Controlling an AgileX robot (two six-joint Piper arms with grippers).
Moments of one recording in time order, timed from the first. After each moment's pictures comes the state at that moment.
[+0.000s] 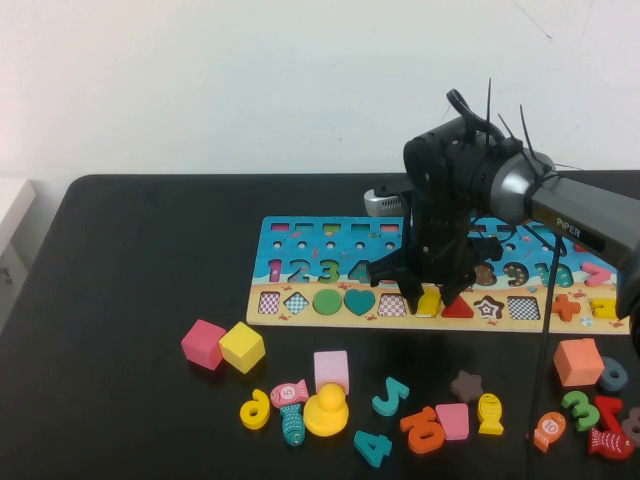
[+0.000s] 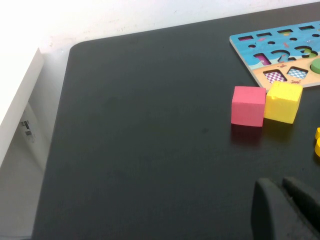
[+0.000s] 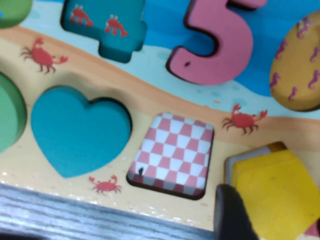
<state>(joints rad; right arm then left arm) 0.50 2.41 -2.05 -0.06 1.18 0.31 -0.15 -0.01 0.02 -0.04 0.36 0.05</state>
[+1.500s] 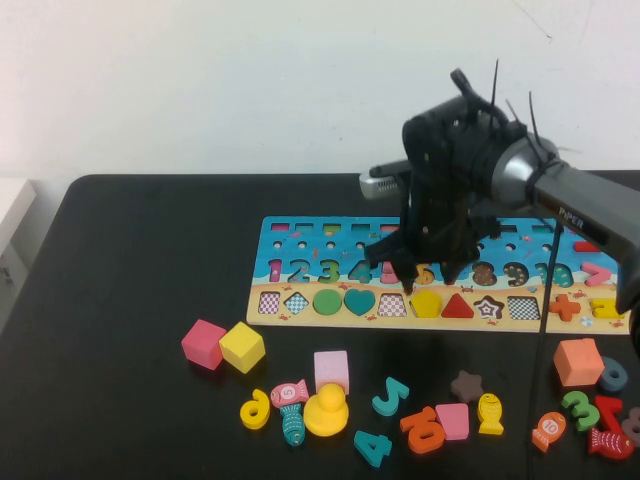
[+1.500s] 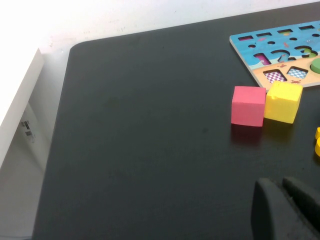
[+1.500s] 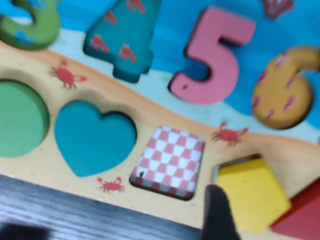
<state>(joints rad) 0.50 2.41 -2.13 -0.07 1.23 0.26 -0.15 -0.01 0.02 -0.04 0.36 0.05</state>
